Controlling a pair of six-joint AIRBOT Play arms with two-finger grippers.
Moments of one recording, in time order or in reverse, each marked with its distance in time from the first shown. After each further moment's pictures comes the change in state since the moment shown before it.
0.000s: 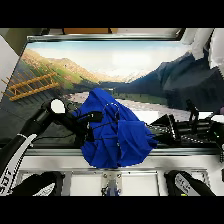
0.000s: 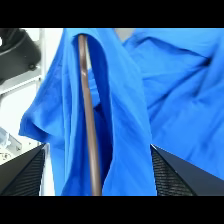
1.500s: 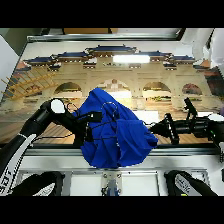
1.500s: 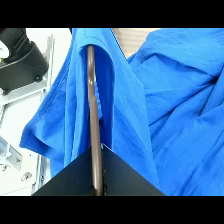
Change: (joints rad) left arm 0.000 0.000 -0.001 0.001 0.000 0.000; right arm 0.037 -0.027 -0.003 0.053 -0.007 -0.027
